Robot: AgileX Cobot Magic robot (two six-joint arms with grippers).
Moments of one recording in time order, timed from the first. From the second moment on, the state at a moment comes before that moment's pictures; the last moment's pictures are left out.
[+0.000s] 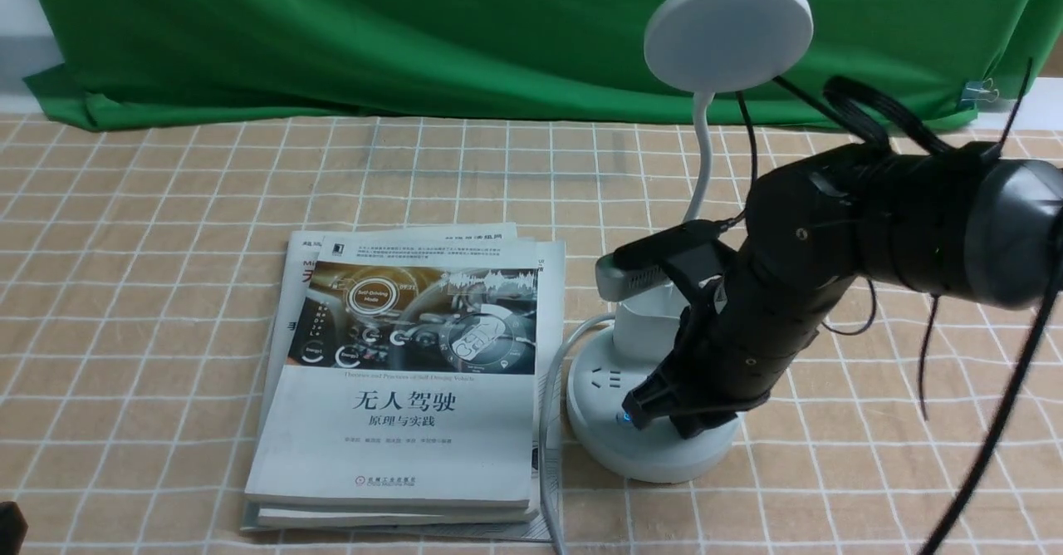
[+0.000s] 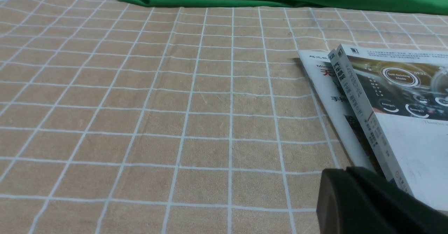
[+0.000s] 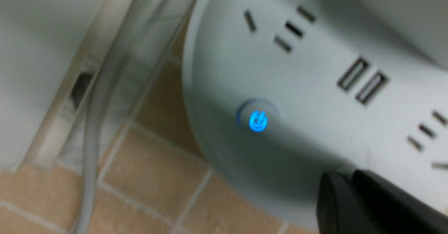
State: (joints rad) right arm 0.57 1.82 -1.22 0.07 0.87 -0.05; left arm 0.03 0.00 0.01 0.07 0.31 -0.03
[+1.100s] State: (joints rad) right arm 0.56 0.87 -0.65 0.07 0.65 -0.01; left arm 0.03 0.00 0.01 0.07 0.31 -0.03
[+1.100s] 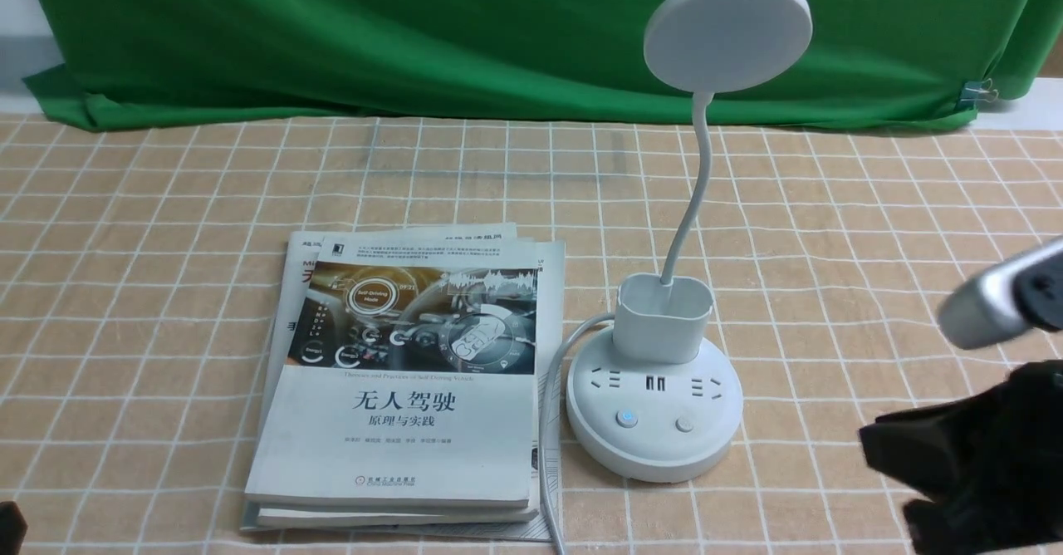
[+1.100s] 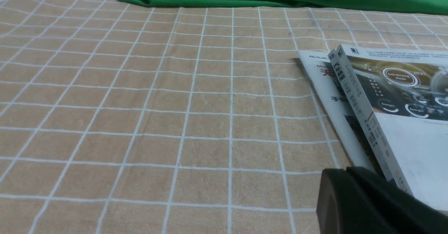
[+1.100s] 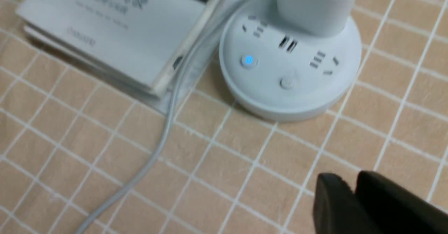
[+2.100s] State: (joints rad) right arm 0.09 0.00 0.01 0.05 0.25 -0.14; left arm 0.03 0.00 0.01 0.07 0.31 -0.03
